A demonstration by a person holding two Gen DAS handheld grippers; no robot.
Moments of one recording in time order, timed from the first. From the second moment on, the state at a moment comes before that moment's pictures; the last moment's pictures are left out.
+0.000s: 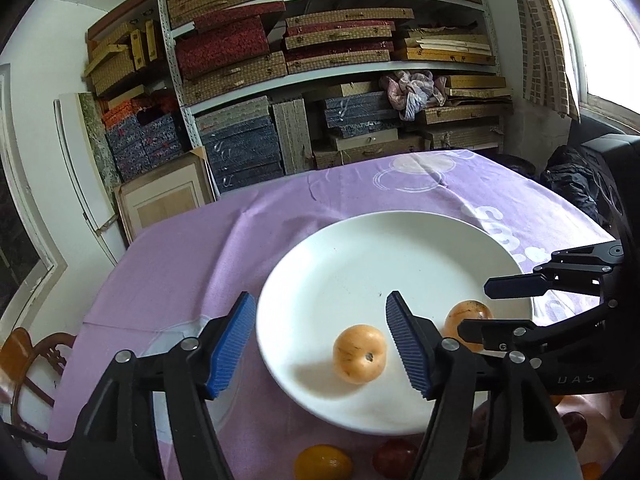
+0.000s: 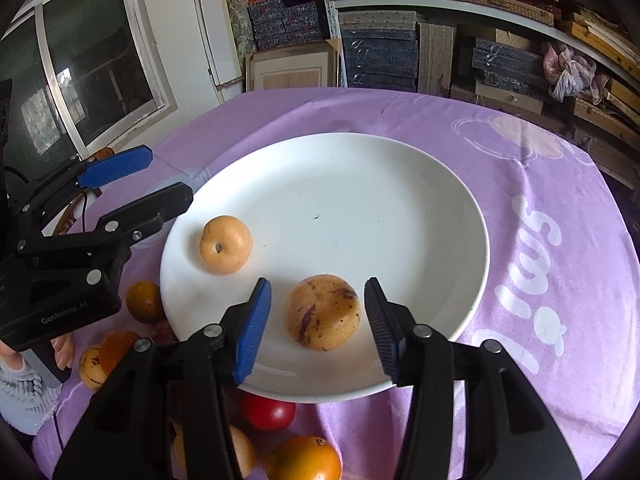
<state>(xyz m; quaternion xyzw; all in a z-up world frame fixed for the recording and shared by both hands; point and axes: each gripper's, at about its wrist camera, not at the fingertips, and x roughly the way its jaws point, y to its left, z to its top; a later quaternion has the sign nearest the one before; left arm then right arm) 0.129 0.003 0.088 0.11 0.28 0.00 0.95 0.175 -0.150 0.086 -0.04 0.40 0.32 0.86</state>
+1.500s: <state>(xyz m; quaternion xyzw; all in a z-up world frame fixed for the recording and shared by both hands) -0.048 0.049 0.069 0.02 0.30 -0.04 0.95 -0.001 -0.241 0.100 0.05 0.35 0.33 0.88</state>
